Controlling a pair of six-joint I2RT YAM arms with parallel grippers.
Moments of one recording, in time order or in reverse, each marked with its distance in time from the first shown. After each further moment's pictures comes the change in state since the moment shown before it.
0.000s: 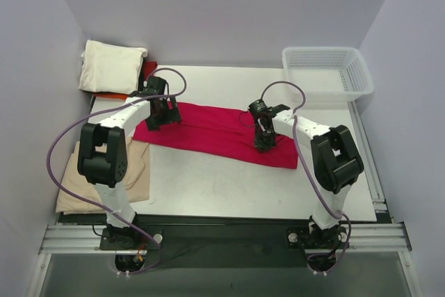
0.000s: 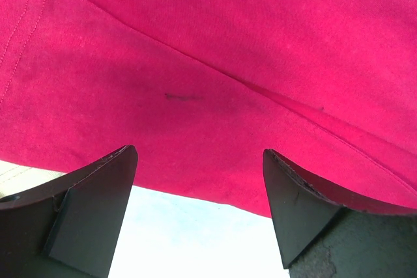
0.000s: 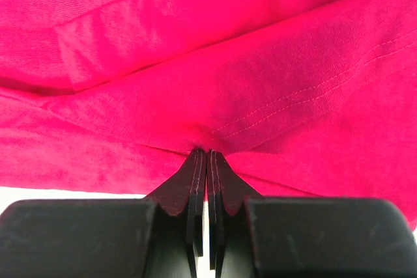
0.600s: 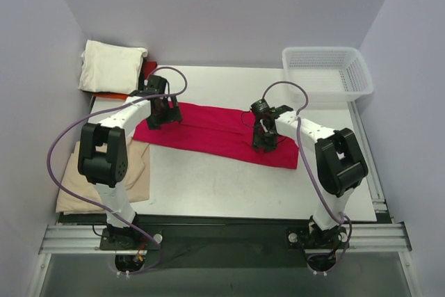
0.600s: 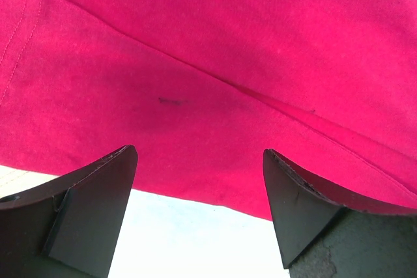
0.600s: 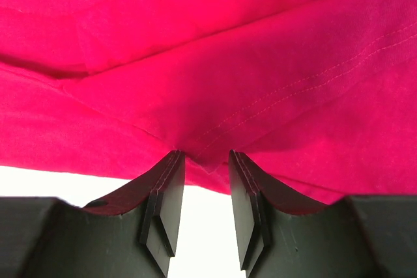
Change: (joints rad) left arm -0.006 0.004 0.016 0.003 0.001 0.000; right arm -0.003 -0.048 -0.023 0.012 -0.031 0.003
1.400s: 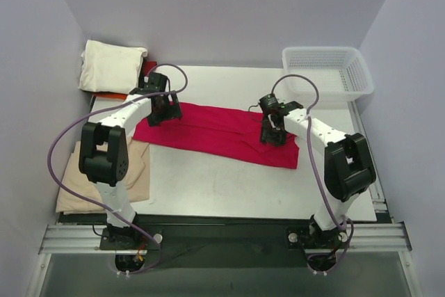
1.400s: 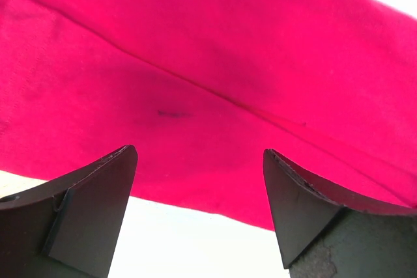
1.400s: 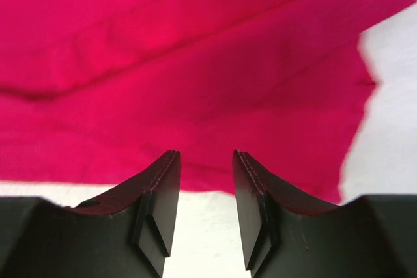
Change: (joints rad) left arm -0.002 0.011 0.045 0.001 -0.037 -0.002; right arm -0.097 -0.064 0.028 -0.053 0.115 -0.048
